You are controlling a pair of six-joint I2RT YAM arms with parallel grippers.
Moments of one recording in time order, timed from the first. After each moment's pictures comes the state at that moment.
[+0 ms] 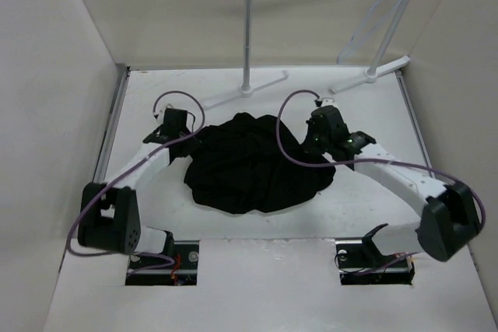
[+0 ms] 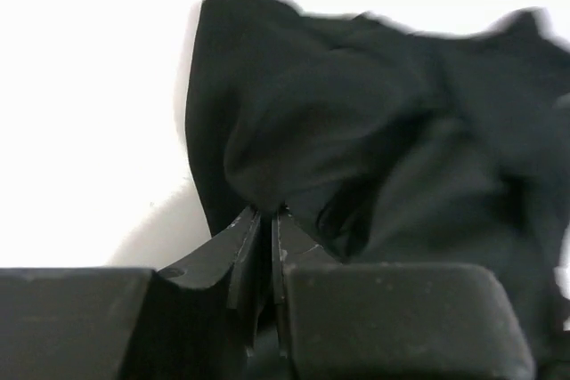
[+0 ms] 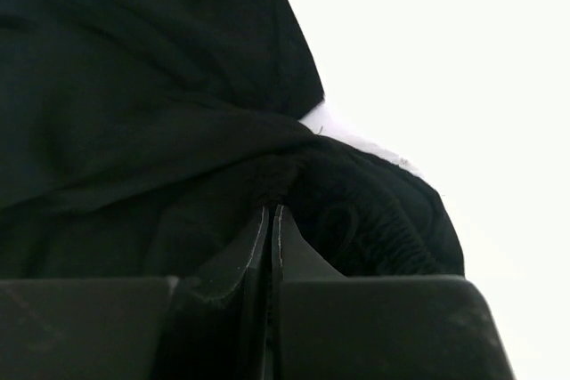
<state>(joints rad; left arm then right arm) -0.21 1.39 0.82 -0.34 -0.11 -0.78 0.55 1.37 0.96 -0.38 0.19 0.51</state>
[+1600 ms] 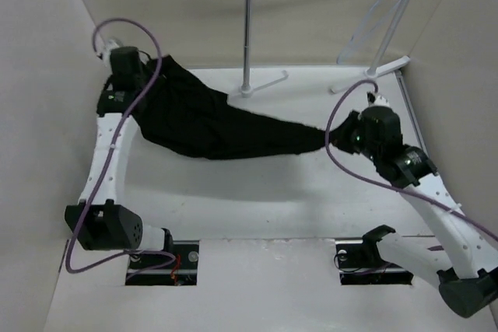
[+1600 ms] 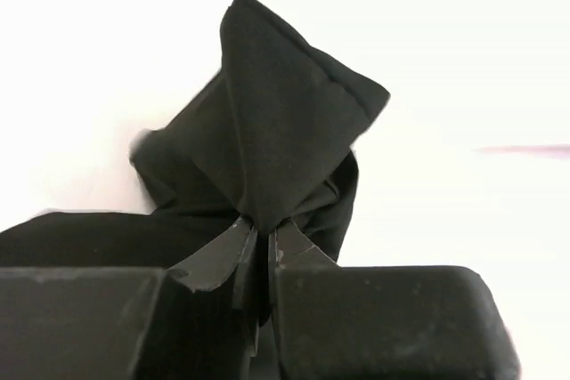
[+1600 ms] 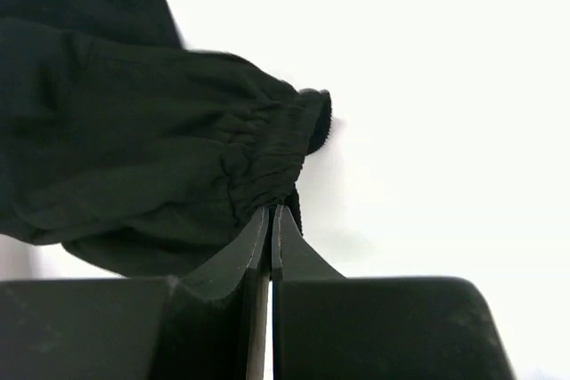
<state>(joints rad) -0.04 1.38 1.40 -0.58 -0.11 -0.76 0.42 0.88 0.94 -0.64 0.11 0.74</state>
